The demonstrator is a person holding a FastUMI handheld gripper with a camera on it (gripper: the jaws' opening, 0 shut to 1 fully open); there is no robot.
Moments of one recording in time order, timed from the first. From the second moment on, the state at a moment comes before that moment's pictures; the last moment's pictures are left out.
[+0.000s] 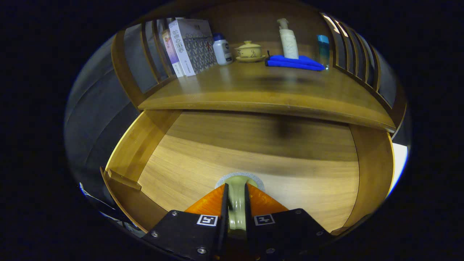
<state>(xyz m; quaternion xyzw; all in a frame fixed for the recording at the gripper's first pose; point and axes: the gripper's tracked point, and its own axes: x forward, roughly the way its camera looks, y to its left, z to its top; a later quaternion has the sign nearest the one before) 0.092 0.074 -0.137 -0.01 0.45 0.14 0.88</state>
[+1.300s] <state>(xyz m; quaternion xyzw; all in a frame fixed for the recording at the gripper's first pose) 0.206 0.084 0.021 0.03 0.25 0.09 0.96</state>
